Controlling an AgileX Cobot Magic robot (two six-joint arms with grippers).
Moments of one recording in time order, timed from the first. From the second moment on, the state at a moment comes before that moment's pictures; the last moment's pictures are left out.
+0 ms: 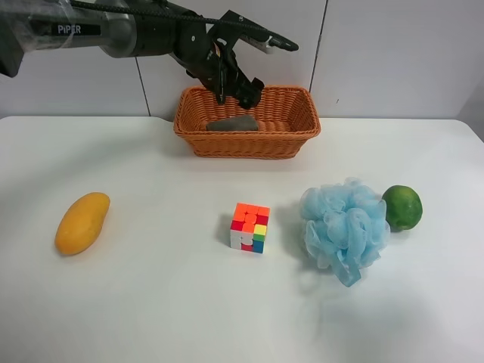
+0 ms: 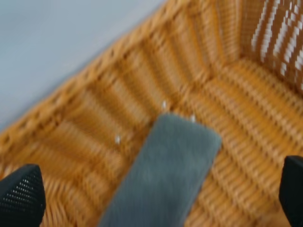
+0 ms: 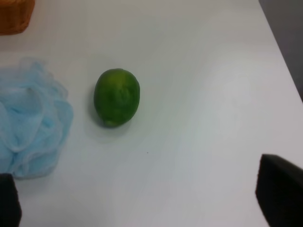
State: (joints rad) left arm -0.52 2.26 -1.90 0.14 0.44 0.10; right arm -0.02 -0.01 -0.48 -0.04 1.05 0.00
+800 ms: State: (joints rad) left arm -0.41 1.36 -1.65 0.43 1.20 0.02; right arm -0.02 -0.01 -0.48 -0.04 1.05 0.00
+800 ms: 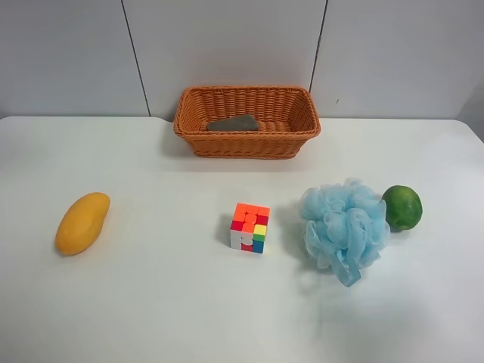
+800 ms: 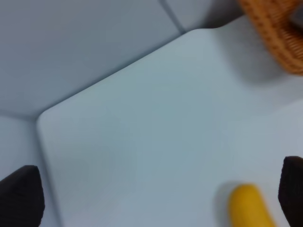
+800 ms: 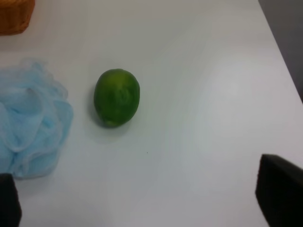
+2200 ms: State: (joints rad) left arm 0.08 -0.01 -0.51 0.05 1.07 -0.03; right arm -0.02 -0.01 -0.48 -0.04 1.05 0.00
